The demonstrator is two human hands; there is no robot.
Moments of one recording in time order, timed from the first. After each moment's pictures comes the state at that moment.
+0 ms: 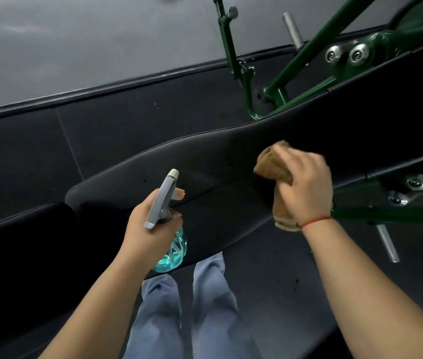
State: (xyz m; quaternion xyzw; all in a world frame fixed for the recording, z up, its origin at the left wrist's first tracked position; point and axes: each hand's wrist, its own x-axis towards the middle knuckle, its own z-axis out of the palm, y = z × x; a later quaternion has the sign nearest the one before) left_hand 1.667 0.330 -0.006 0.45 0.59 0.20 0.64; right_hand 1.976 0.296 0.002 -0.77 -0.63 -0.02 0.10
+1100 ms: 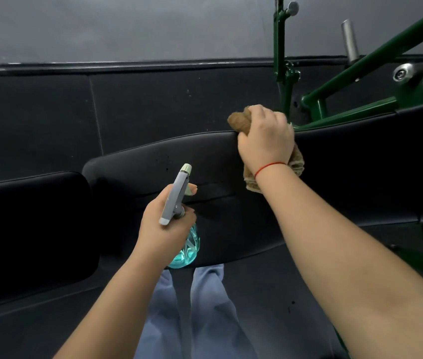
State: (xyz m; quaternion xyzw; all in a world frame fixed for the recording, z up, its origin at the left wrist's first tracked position) left_hand 1.670 0.324 -0.033 0.36 0.64 0.25 0.63; right_hand 1.872 0.440 -0.041 -0.77 -0.63 0.02 0.00
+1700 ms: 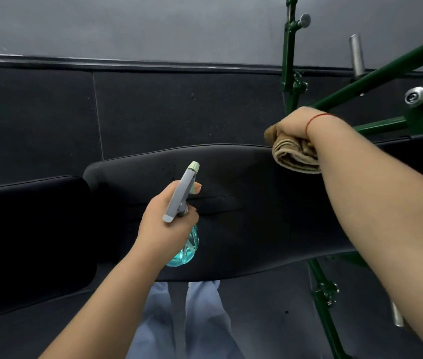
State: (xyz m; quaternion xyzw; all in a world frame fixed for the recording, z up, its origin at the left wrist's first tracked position) left_hand 1.657 0.353 -0.048 0.38 0.63 0.25 0.63; right_hand 1.910 0.535 0.003 -0.79 -0.46 0.28 -0.31
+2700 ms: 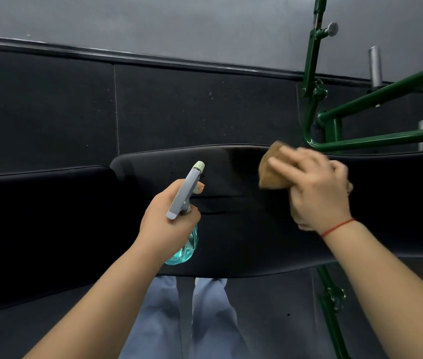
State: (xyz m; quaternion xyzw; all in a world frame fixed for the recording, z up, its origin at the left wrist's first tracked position) left_hand 1.594 0.347 -0.065 0.37 0.63 0.24 0.64; right_hand 1.882 0.390 -0.033 -0.62 -0.78 0.02 -0.06
